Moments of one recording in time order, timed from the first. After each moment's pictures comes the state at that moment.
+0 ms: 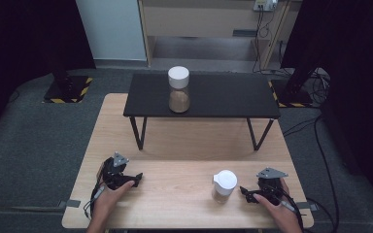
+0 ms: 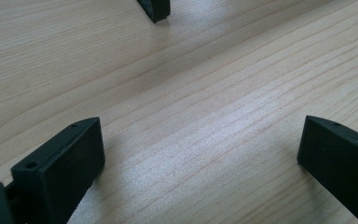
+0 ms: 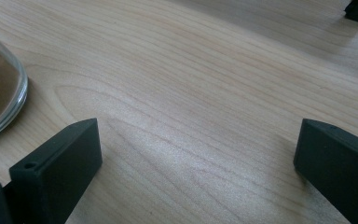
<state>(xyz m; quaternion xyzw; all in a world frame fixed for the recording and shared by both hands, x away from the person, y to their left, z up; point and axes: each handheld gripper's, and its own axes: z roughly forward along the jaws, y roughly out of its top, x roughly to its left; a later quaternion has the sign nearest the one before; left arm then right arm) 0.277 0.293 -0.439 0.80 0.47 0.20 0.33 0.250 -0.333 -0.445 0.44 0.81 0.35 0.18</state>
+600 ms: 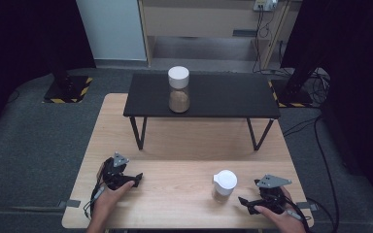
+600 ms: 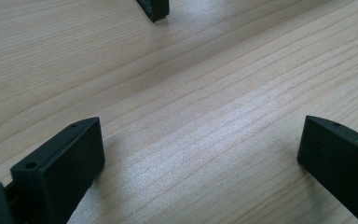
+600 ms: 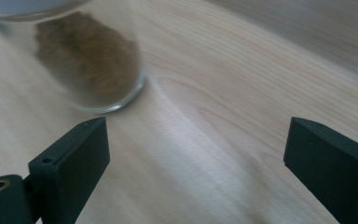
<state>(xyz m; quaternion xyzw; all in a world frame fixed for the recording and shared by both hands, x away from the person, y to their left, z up) 0.276 0.293 -0.438 0.80 0.47 0.20 0.33 0.229 -0.343 -0.421 0.36 0.84 0.38 0.14</state>
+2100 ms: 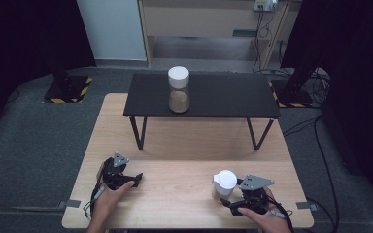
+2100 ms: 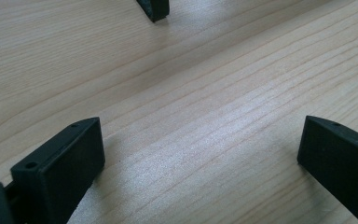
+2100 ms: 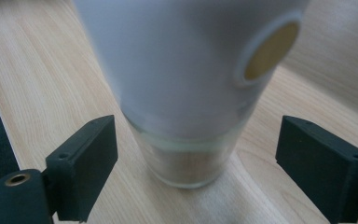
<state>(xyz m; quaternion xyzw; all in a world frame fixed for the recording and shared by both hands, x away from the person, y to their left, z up) 0.276 0.293 -0.439 0.80 0.47 0.20 0.33 0.232 -0.305 -0.416 0.30 0.84 0.43 0.13</state>
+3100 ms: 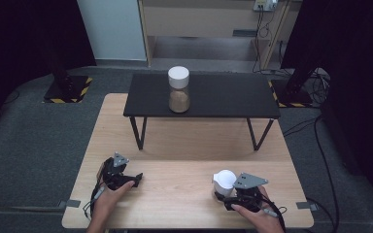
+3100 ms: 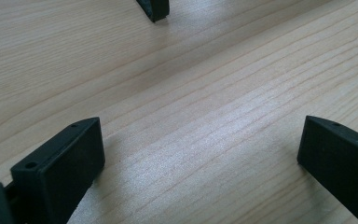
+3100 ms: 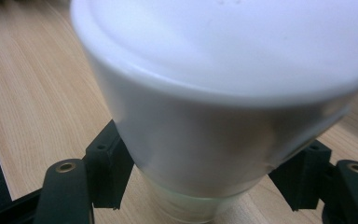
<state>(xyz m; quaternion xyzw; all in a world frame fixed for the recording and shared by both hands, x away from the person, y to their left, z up) 0.276 0.293 -0.439 0.80 0.47 0.20 0.33 0.231 -0.288 -0.416 0.29 0.84 0.43 0.15</state>
